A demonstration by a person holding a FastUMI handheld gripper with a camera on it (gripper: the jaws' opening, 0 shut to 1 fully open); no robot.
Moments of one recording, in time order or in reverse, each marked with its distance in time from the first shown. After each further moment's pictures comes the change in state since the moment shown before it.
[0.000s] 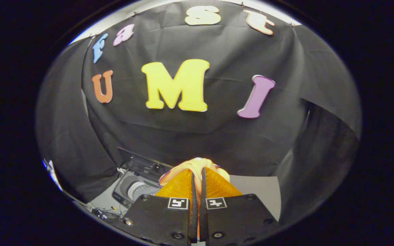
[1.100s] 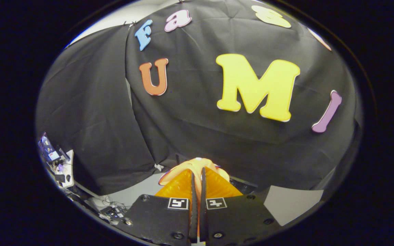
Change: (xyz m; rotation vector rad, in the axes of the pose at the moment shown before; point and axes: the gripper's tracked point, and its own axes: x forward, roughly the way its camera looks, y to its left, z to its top) arm 0.083 0.228 -0.008 -0.119 0.065 0.312
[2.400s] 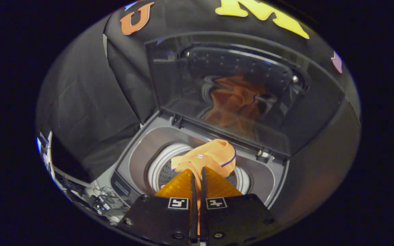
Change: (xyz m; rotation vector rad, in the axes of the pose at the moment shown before) arm 0.230 -0.009 -0.284 0.059 0.339 -0.097
